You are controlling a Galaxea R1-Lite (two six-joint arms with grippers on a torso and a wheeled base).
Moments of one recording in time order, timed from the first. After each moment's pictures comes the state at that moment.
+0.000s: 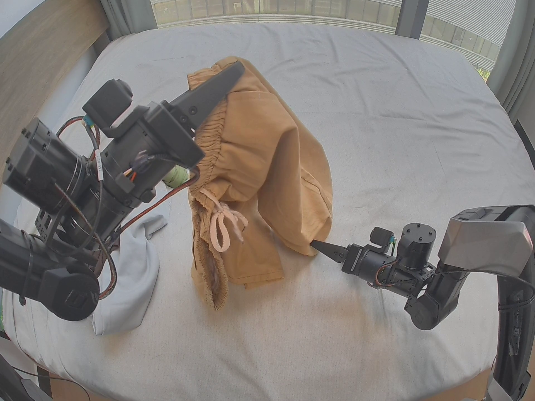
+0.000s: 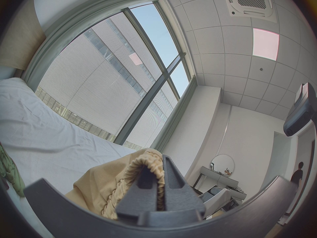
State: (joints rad) left arm -0.58 1.73 -0.78 -1.54 -0.37 -0.41; right arm 0.40 2.35 -0.69 -1.54 0.41 0.67
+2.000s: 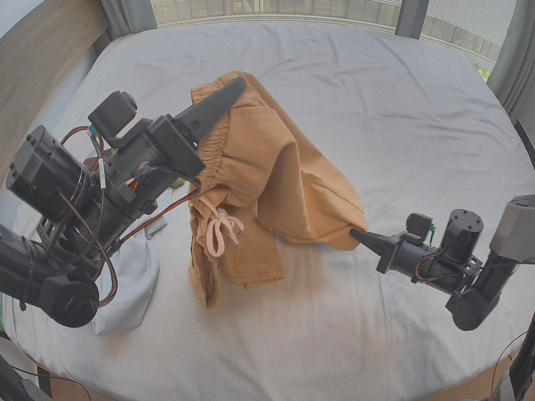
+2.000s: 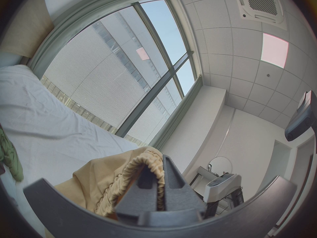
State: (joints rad) left arm -0.58 1.72 -0.74 -1.52 -0.35 -0.48; right arm 0.36 2.07 -0.46 -1.54 0.43 0.39
